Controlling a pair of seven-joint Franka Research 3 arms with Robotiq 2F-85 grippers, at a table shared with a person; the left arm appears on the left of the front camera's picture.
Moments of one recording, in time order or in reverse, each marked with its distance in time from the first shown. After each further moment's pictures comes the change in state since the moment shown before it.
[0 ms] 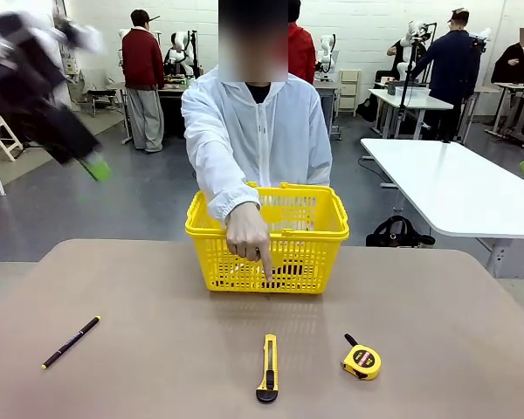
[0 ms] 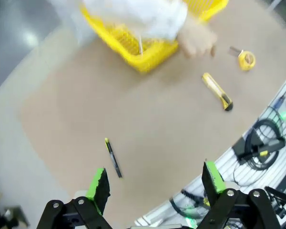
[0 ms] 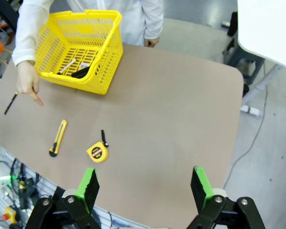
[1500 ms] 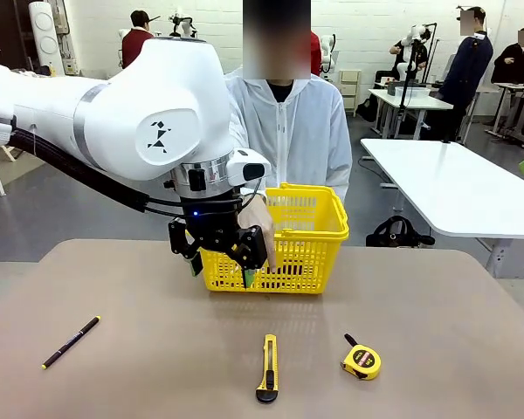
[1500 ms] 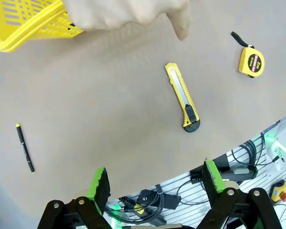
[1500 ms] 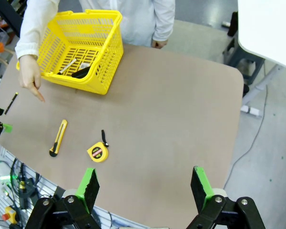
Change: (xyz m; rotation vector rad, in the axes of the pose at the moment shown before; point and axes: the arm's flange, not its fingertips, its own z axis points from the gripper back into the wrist) left arm 0.069 -0.135 -0.184 -0.012 0.278 0.273; right arm 0.000 0.000 0.000 0.001 0.000 0.000
